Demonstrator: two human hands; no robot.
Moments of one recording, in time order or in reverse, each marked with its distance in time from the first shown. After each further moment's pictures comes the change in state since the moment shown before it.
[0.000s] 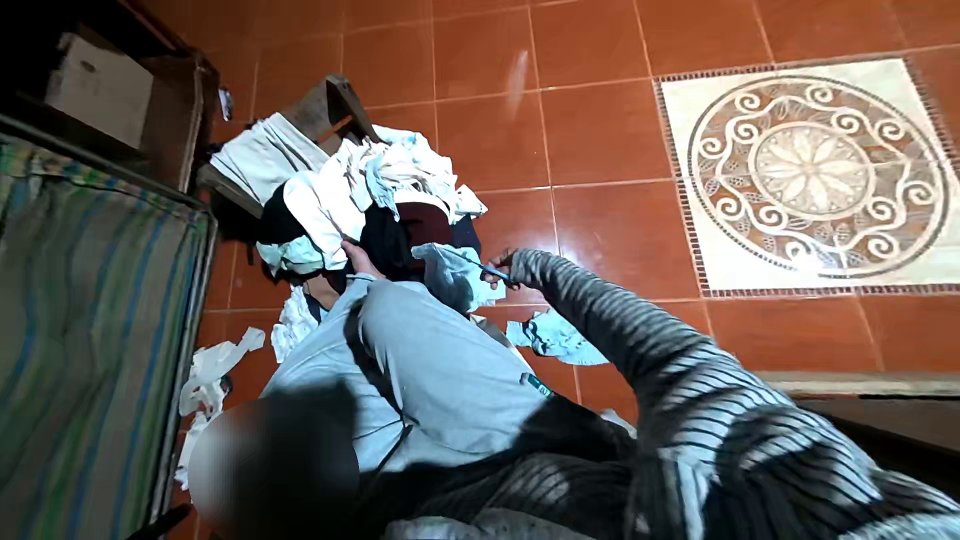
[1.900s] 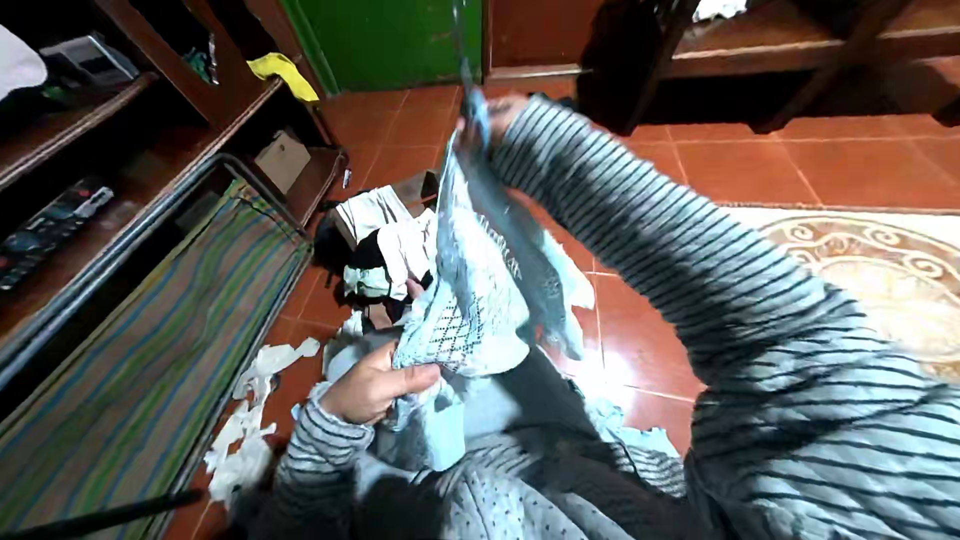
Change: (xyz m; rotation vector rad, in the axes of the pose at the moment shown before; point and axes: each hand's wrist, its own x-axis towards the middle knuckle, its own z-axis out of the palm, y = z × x) left_hand 0.029 0.151 -0.051 -1.203 -0.440 0.513; right_hand -0.181 -0.366 0.014 0.023 0.467 -0.789
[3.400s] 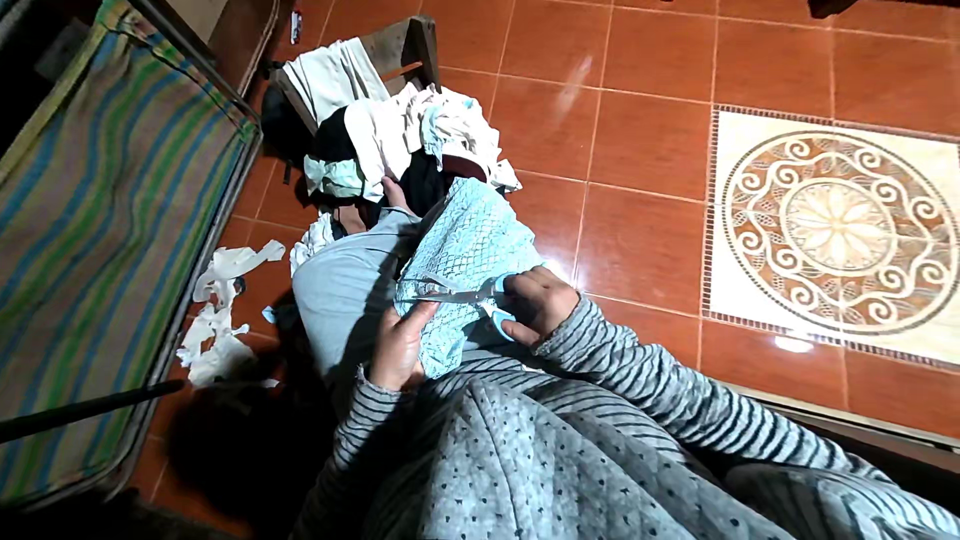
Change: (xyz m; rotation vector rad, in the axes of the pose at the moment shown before) left_hand 0.000 -0.120 0.029 -0.275 0.776 -0.210; right_hand -0.267 0.175 0.067 -0.582 -0.224 -0.109
